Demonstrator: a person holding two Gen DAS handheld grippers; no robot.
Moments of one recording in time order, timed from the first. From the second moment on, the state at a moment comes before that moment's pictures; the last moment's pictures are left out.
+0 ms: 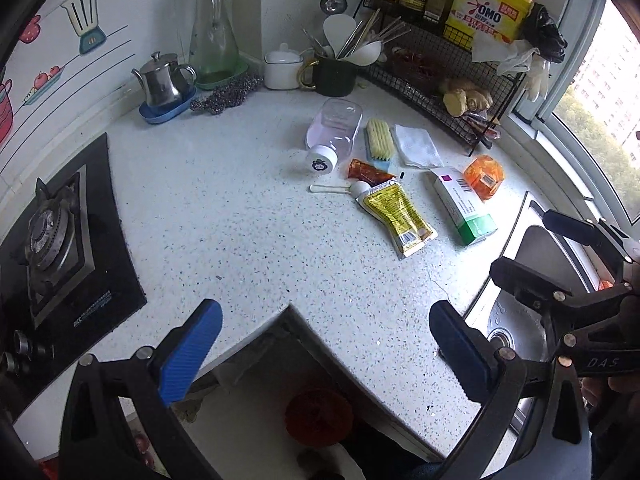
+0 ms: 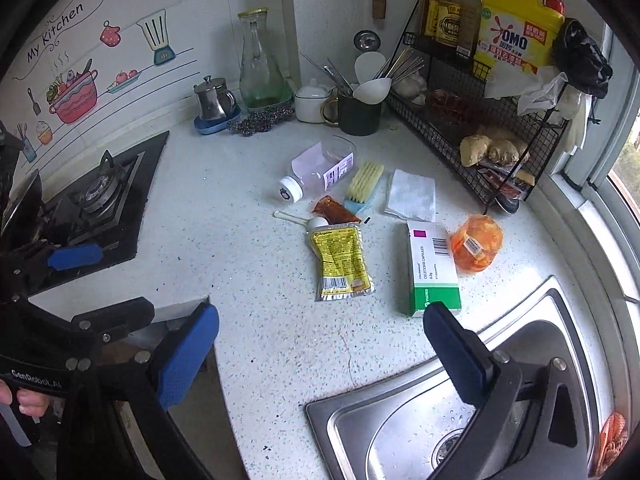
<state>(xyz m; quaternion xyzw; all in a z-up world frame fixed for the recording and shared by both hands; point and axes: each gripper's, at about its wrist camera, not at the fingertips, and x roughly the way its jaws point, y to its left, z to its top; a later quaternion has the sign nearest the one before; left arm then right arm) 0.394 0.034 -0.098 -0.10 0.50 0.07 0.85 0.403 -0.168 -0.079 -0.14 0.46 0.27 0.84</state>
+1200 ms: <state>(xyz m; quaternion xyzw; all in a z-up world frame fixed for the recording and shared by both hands) 0.503 0.055 -0.207 -0.11 0.59 0.10 0.80 0.511 -0.116 -0.198 -0.21 0.52 0.31 0.77</state>
